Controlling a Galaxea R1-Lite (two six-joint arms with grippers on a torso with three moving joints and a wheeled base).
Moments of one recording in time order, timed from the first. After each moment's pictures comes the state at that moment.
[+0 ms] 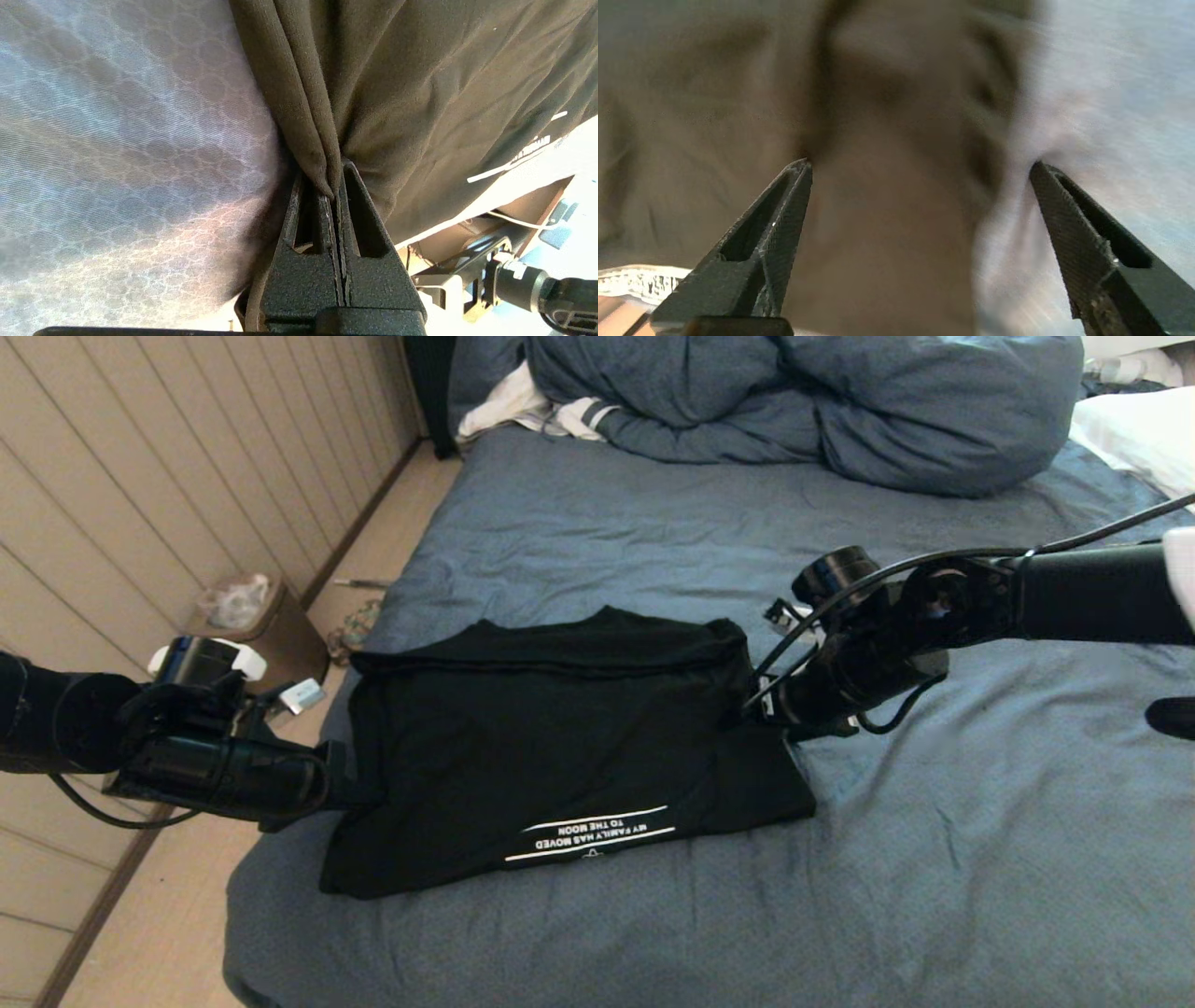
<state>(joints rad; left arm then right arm) -0.04 1.83 -1.04 0.18 -0.61 -0.20 0.31 2.05 -1.72 0.57 0.13 0.29</state>
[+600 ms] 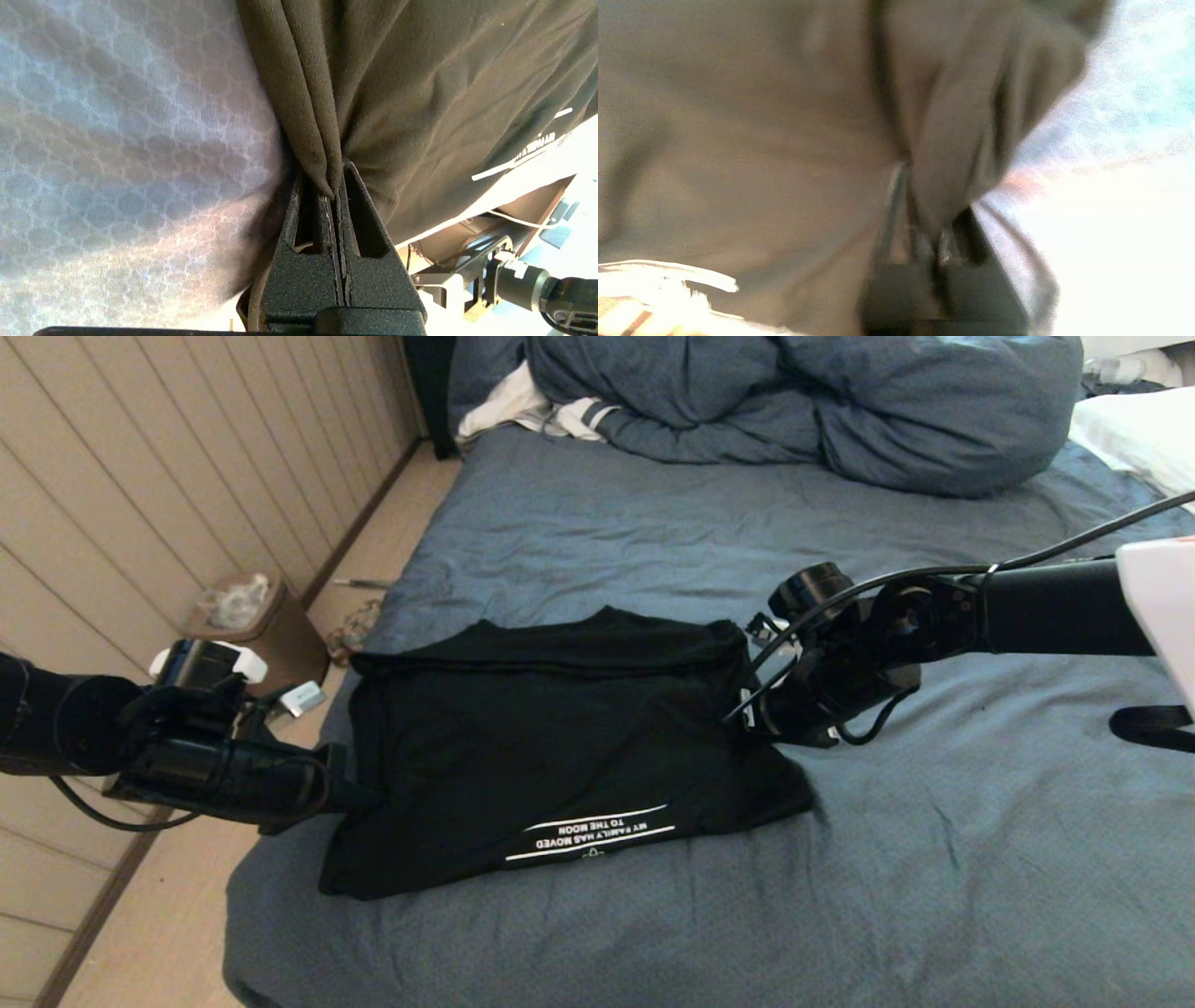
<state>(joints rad) -0.04 1.83 -1.03 0.18 -0.60 -0.20 0.35 2.08 -1.71 0.56 0.13 0.32</state>
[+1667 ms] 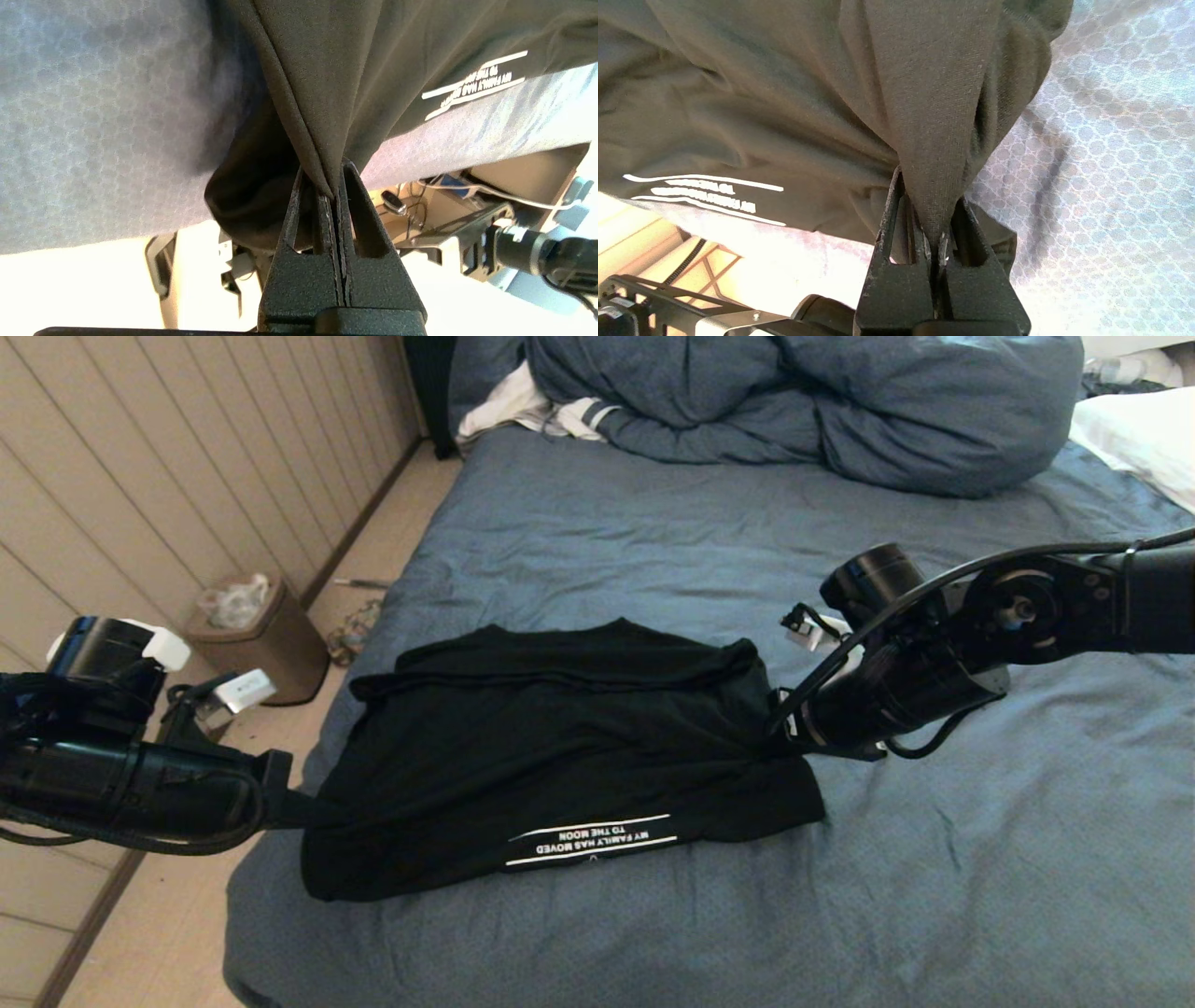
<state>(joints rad) -0.04 1.59 -0.98 0.37 -0.58 -0.14 0.35 1.87 -1.52 0.56 0.18 0.32</state>
